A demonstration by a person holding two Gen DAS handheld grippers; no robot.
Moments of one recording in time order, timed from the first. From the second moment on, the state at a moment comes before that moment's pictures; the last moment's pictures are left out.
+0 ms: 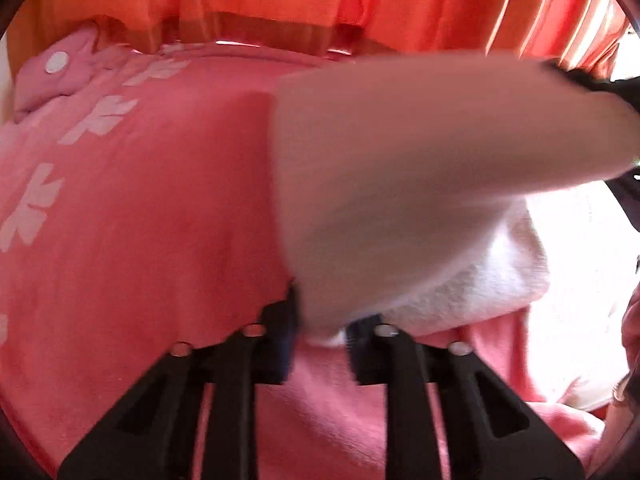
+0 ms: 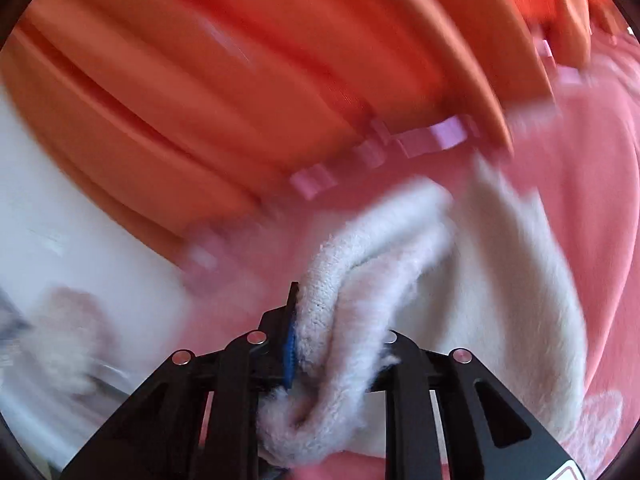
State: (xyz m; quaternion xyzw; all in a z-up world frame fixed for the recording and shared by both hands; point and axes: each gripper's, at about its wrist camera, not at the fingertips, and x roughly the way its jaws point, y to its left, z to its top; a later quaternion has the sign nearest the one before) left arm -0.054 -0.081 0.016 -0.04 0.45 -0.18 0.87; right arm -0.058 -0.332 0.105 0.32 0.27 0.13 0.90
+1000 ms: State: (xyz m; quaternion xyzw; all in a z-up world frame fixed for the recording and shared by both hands) left arm -0.047 -0.112 0.031 0.00 0.46 -0.22 0.86; right arm 0.000 -0.398 0.073 0.25 0.38 0.06 0.89
